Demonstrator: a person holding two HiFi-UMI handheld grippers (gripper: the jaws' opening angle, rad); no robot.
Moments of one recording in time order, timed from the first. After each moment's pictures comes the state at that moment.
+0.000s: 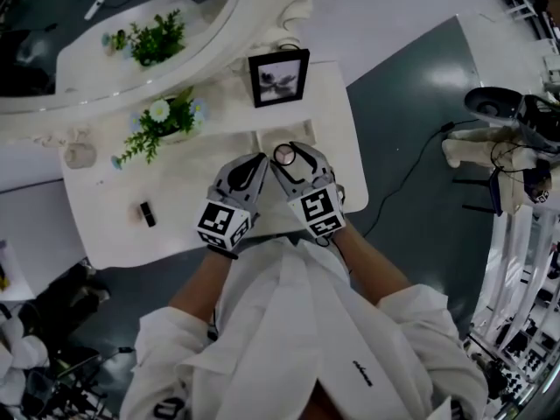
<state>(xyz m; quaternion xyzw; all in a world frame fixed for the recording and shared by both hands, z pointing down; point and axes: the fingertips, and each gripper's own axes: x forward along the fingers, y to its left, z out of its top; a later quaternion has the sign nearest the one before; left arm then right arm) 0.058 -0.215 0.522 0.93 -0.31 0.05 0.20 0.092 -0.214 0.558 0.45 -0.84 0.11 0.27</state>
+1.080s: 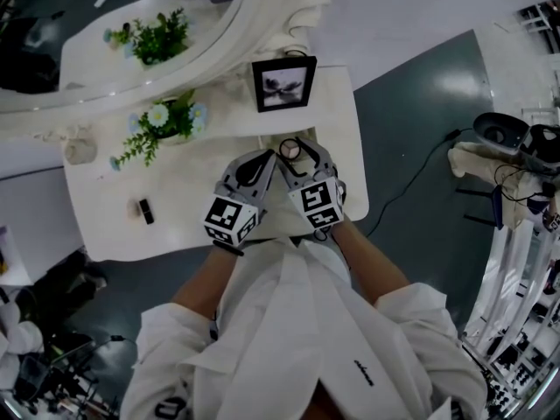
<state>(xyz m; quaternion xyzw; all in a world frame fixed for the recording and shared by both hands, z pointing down) 0.080 -0.236 0.531 0.92 -0.32 0.05 0.22 0.111 -0.242 0.588 0.45 -0.83 0.13 0.30</state>
